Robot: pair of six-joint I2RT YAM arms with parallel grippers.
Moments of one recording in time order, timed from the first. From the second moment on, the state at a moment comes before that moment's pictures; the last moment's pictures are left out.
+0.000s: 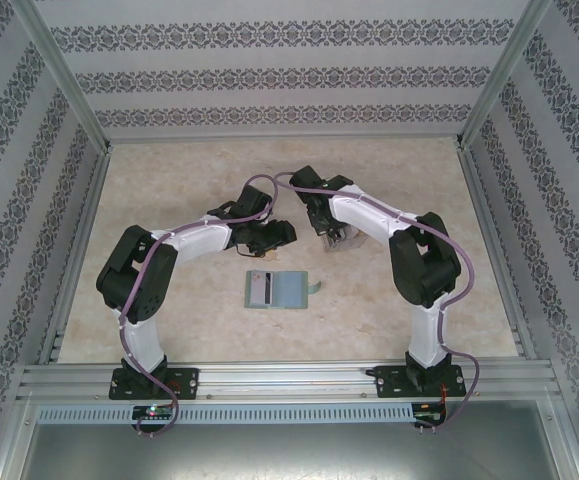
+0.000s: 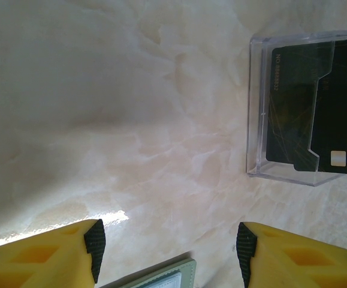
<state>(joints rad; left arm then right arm) -0.52 1.85 1.17 -0.28 0.35 -0.84 0.57 1.98 1.55 -0.91 0.44 0.31</state>
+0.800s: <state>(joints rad) -0.45 1.82 1.11 -0.17 0.48 -0.90 0.52 1.61 1.33 -0.78 0.20 0.47</state>
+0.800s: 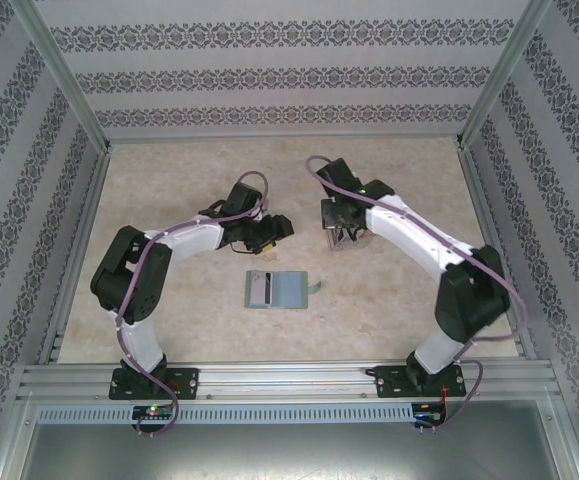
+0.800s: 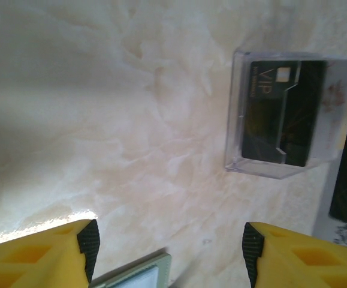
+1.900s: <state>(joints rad) -0.35 1.81 1.05 0.58 0.92 -1.40 0.42 1.47 0.94 0.06 -0.52 1.05</state>
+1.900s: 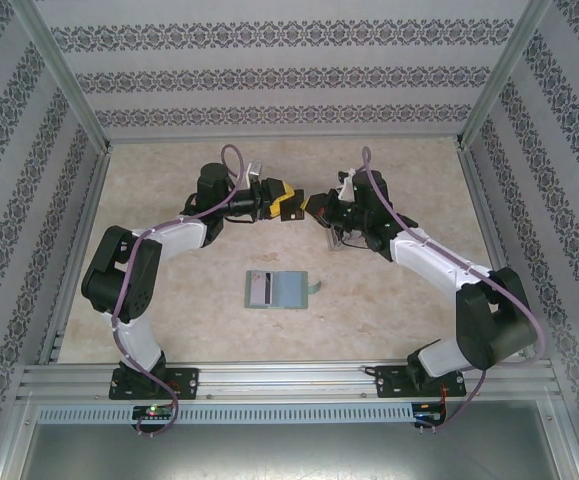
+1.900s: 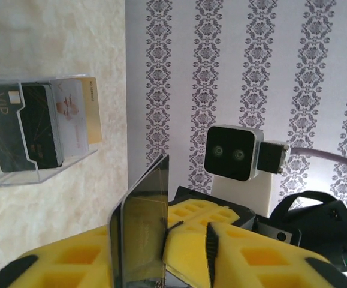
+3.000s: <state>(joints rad) -0.35 1.81 1.02 0.64 0.90 -1.47 0.43 1.57 1.00 0.11 -0.62 1.04</state>
